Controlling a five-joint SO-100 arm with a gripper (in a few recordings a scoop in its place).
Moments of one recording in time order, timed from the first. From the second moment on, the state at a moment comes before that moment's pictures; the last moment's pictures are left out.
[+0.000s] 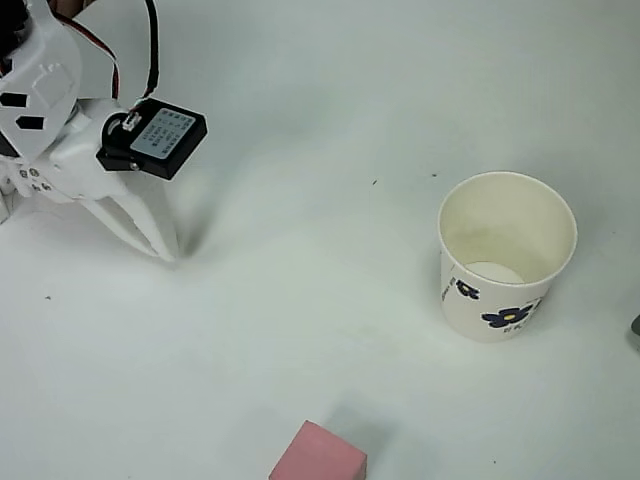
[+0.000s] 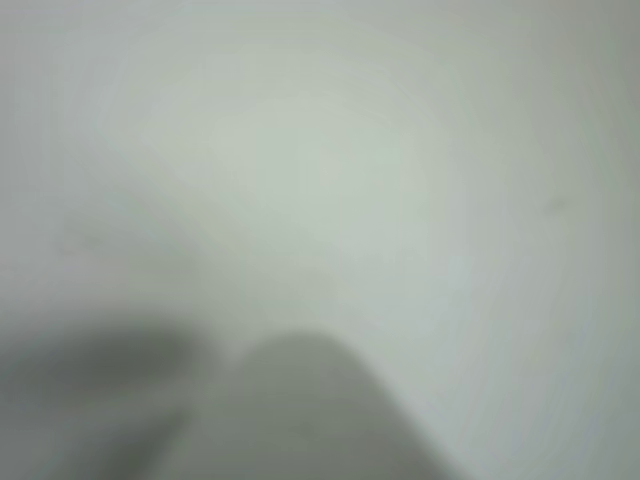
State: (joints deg) arm -4.5 188.7 176.8 71.3 -6.3
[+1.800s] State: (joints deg) arm 6.5 111.1 115.5 61.1 -25.7
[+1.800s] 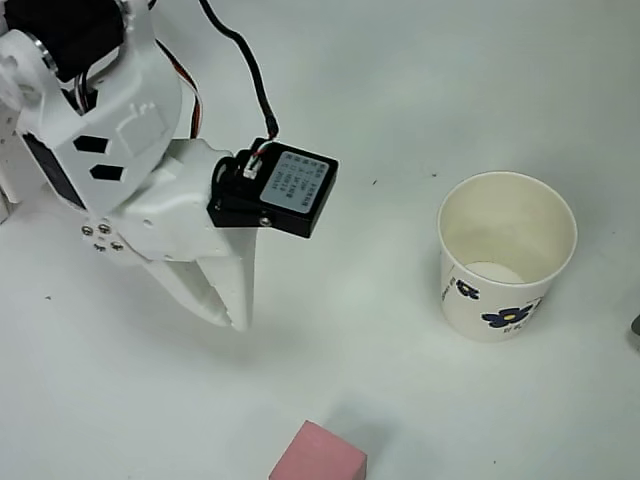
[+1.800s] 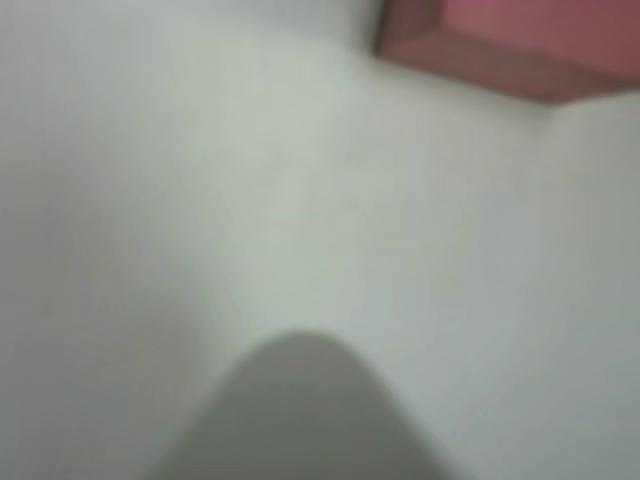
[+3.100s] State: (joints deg) arm 9.5 86.0 88.2 61.1 -31.5
